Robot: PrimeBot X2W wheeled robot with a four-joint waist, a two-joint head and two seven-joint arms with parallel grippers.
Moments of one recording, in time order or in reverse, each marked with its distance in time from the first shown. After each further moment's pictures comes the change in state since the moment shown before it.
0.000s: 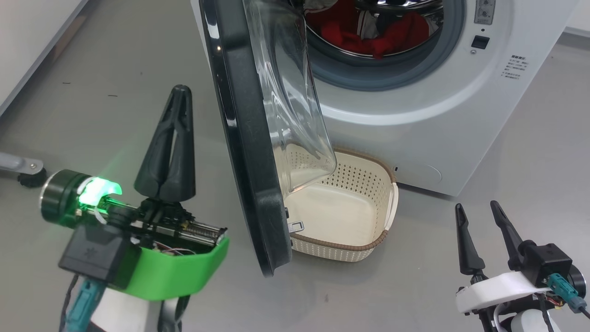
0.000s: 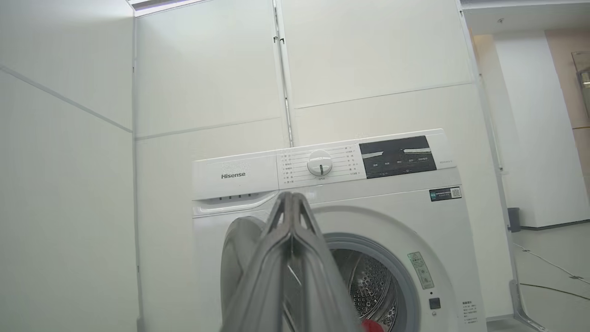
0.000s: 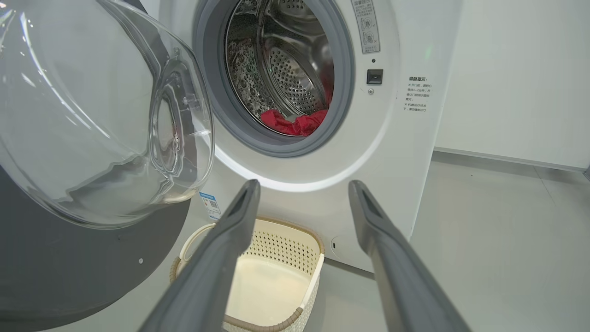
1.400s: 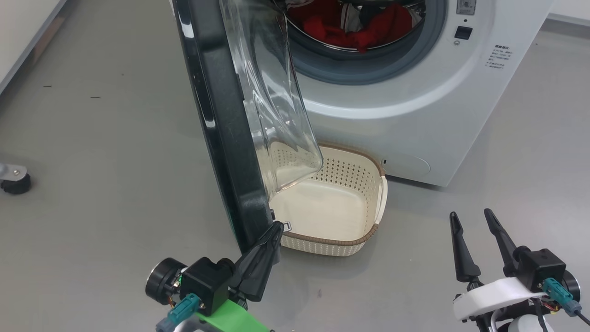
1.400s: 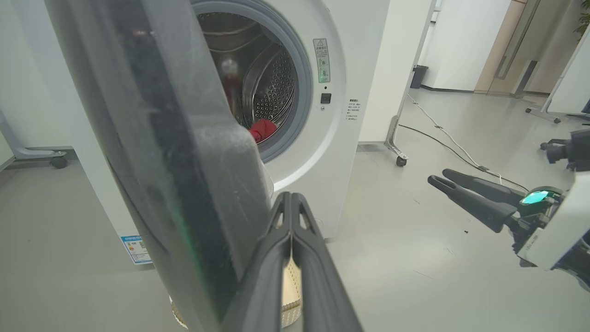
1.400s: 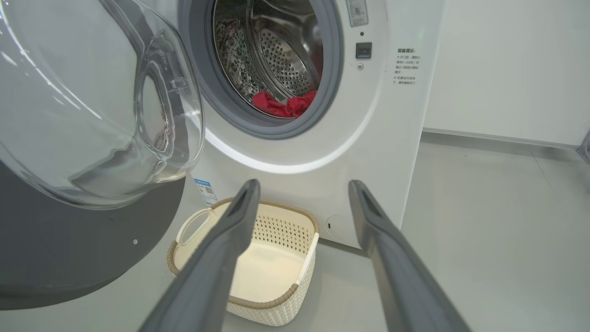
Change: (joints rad) left arm 0.220 0.071 -0.263 0.104 -0.147 -0.093 0.276; right arm 0.010 0.023 -0.016 0.029 -0.022 0.040 0.000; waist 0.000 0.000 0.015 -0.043
